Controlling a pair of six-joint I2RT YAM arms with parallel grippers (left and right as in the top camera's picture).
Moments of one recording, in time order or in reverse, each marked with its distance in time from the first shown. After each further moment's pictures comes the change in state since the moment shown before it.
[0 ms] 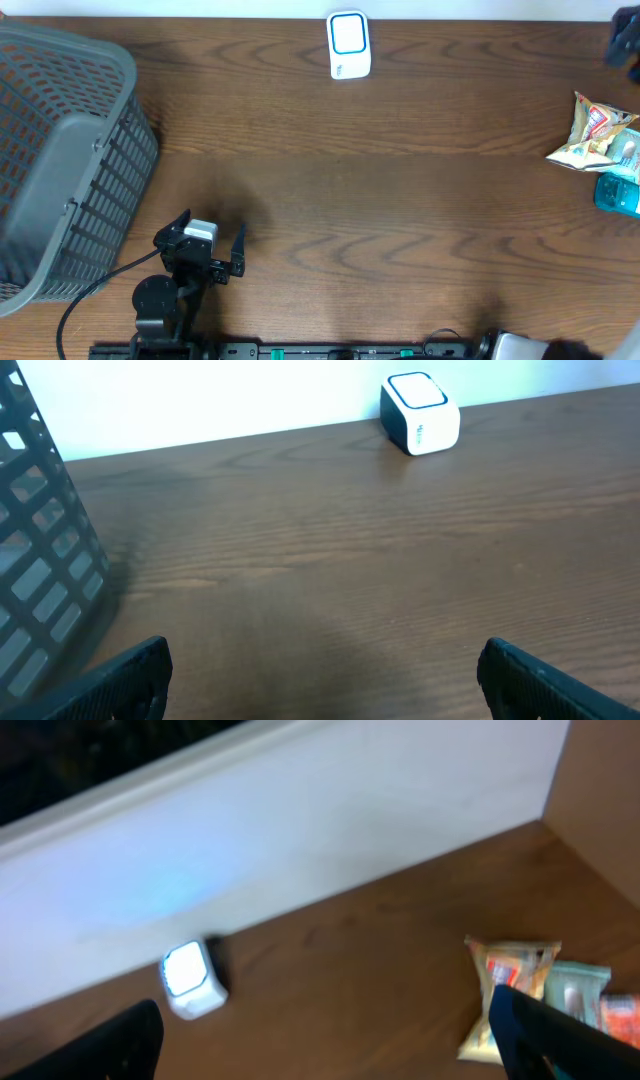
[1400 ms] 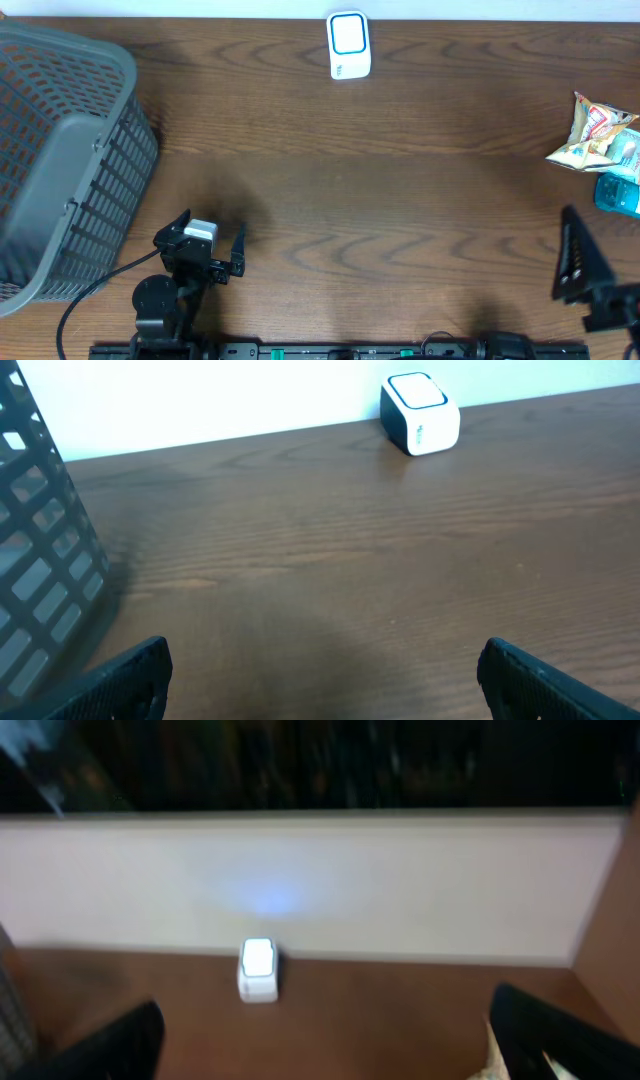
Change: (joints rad) left arm 0.000 0.000 0.000 0.000 0.000 0.000; right arm 0.237 -0.751 -0.408 0.059 0.005 -0.195
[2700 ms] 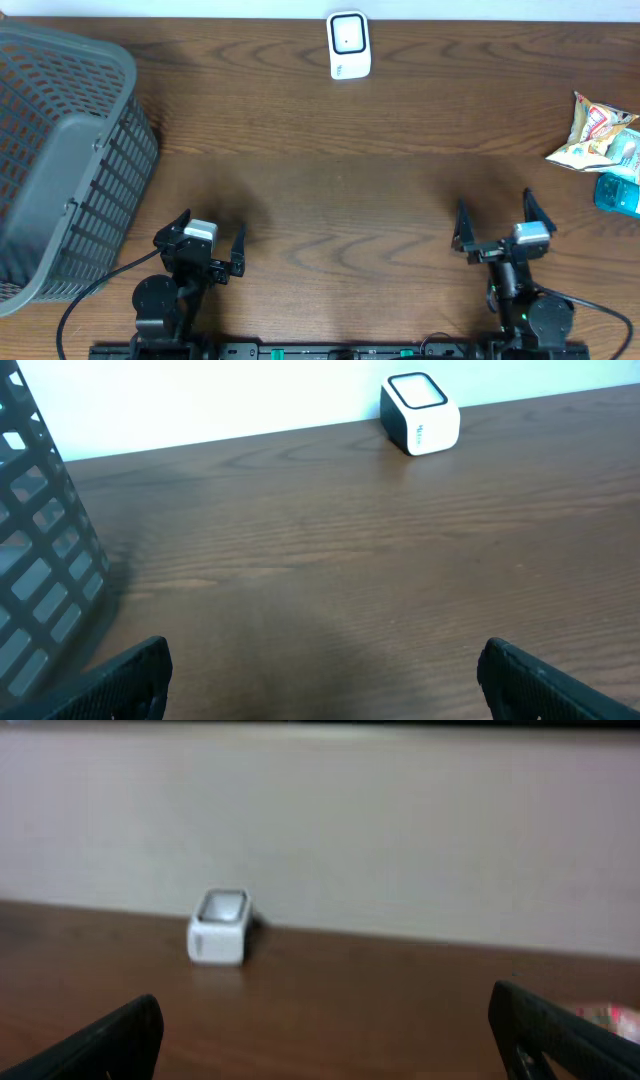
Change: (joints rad) left arm 0.000 0.000 0.000 0.000 0.000 0.000; right arm 0.081 -0.668 -1.668 1.163 0.064 -0.035
